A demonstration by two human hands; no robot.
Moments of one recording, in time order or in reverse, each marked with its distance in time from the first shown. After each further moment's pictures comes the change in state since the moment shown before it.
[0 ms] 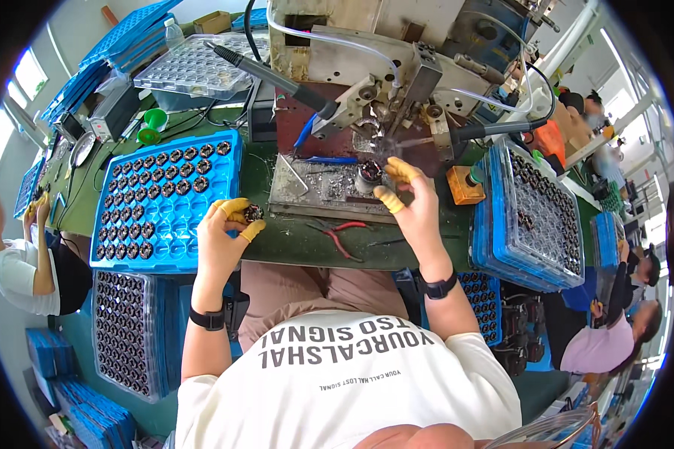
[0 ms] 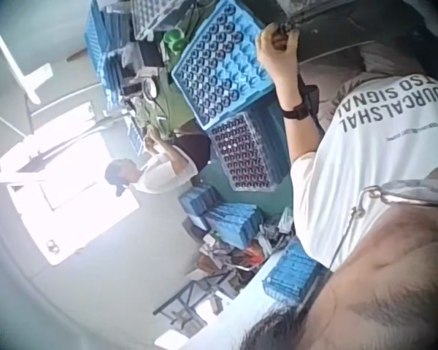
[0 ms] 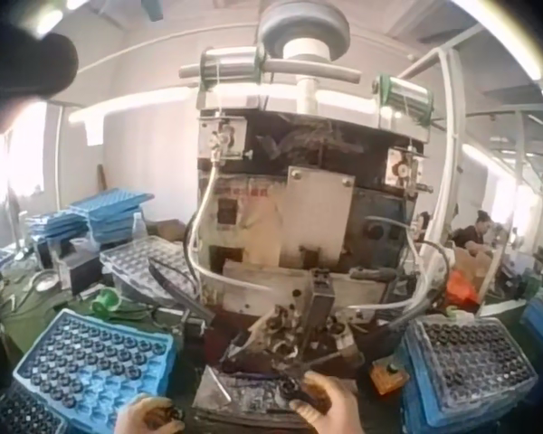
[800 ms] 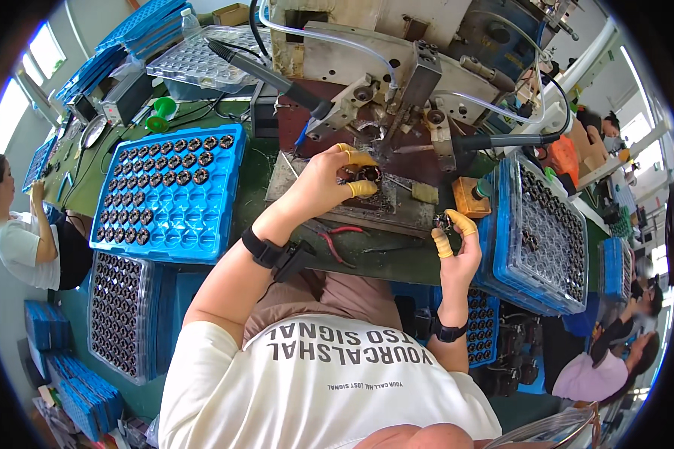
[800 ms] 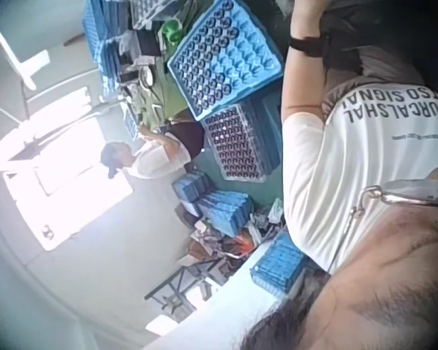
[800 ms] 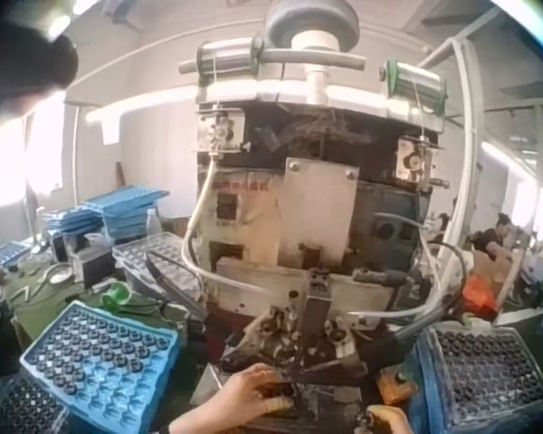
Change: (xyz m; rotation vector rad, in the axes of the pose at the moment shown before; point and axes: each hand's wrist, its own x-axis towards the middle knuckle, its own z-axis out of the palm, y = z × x) left_hand 0.087 0.073 0.120 -0.206 -0.352 0.268; right_hand -0.056 0.037 -0.069 -0.025 0.181 0.145
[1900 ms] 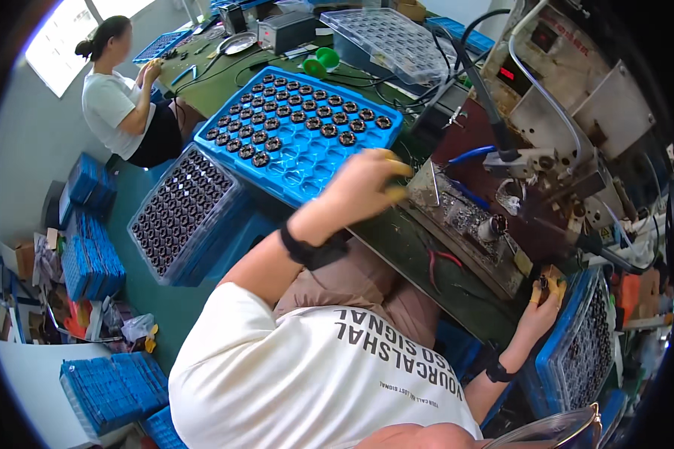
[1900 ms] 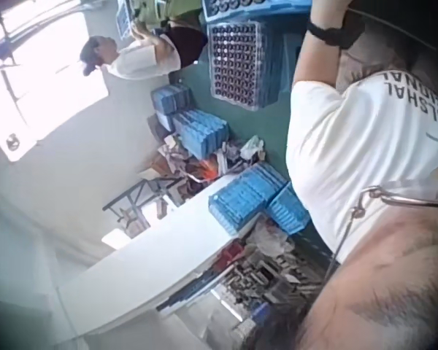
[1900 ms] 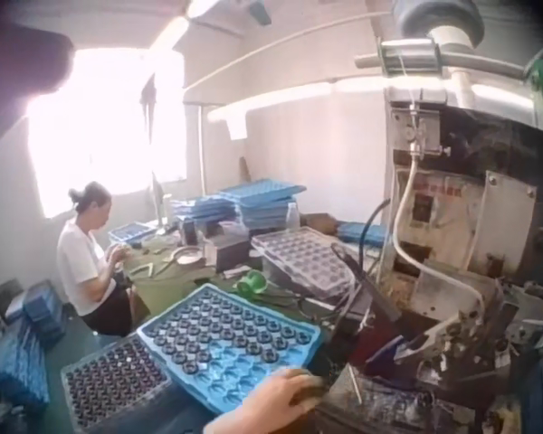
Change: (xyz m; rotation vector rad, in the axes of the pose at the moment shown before) left_hand -0.107 0.003 -0.102 0.525 0.185 -0.200; right_hand 0.045 0.075 -0.014 -0.651 -0.091 -0.256
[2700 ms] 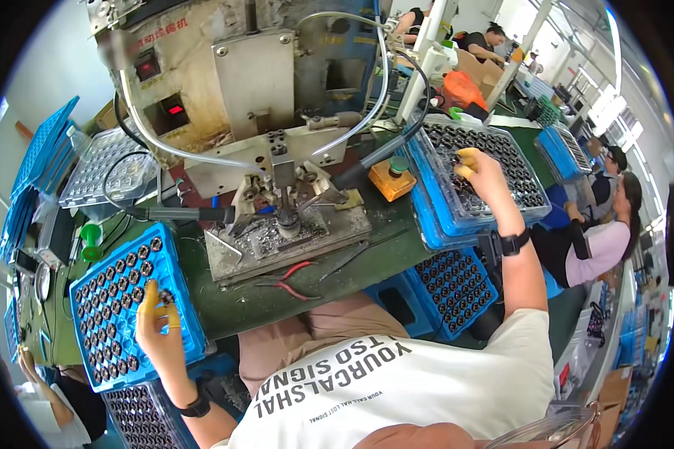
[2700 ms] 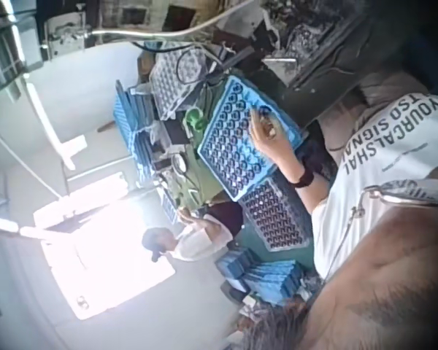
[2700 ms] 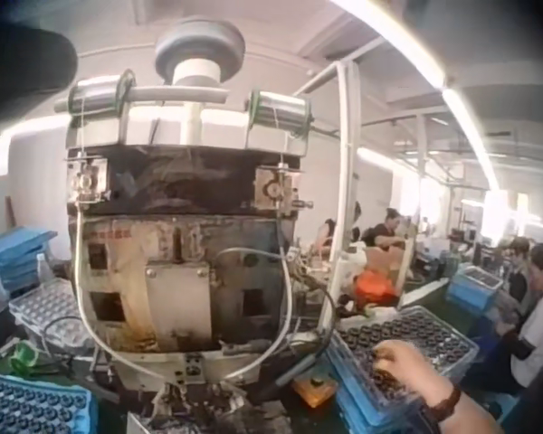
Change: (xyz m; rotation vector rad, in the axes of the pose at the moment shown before) left_hand -0.022 -0.050 -0.013 -0.205 0.207 -0.110; right_hand 0.032 0.086 -0.144 -0.046 -0.177 0.469
